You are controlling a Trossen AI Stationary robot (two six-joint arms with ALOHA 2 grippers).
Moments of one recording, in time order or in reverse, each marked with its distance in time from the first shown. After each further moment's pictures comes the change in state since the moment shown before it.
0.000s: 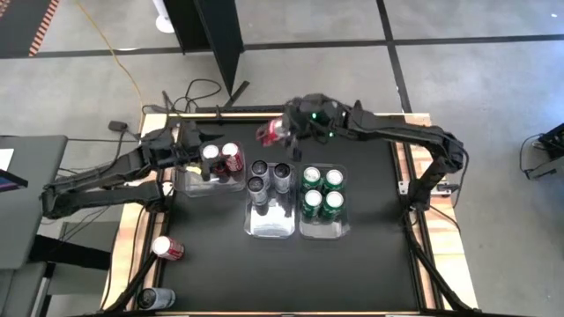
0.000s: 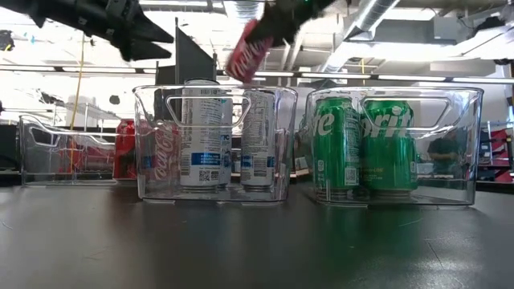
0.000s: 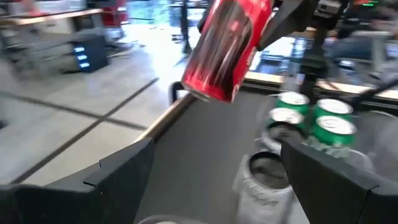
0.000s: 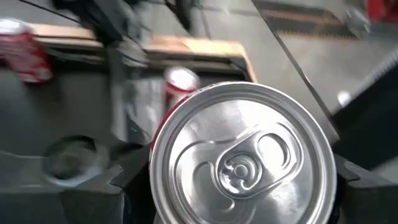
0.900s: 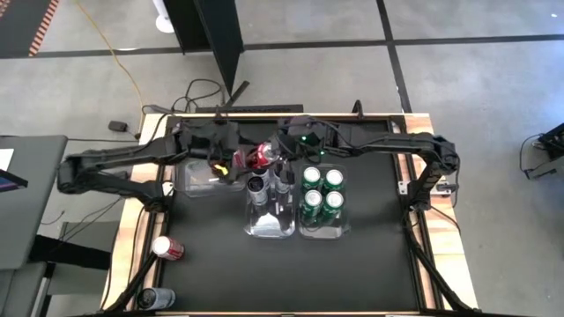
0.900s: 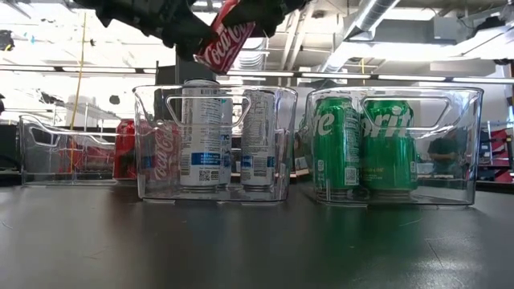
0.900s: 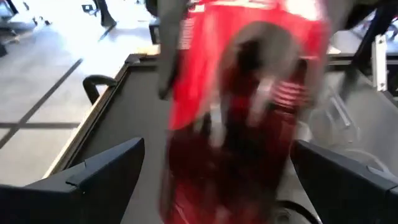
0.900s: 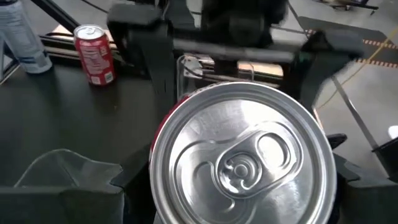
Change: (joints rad) left arm -0.071 0.482 0.268 0.030 0.235 0.114; right arm 0.141 0.057 0.000 0.078 -0.049 0.001
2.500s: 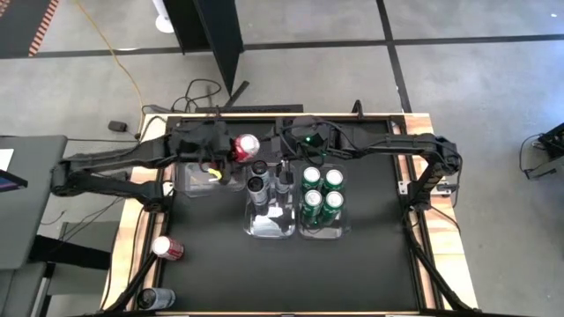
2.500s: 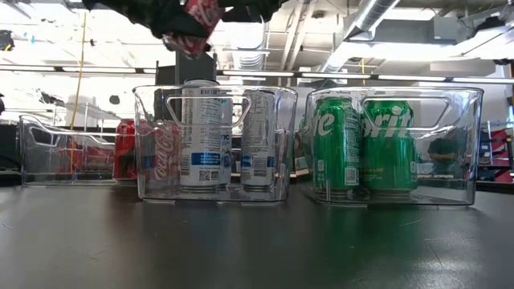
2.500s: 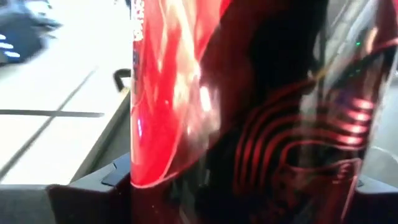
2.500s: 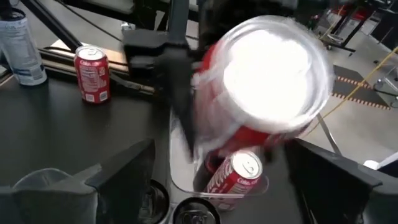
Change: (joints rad) left arm -0.058 -0.091 0.018 -0.112 -0.183 -0.009; right arm 0.029 -0.010 0.001 0.082 0.026 -0.085
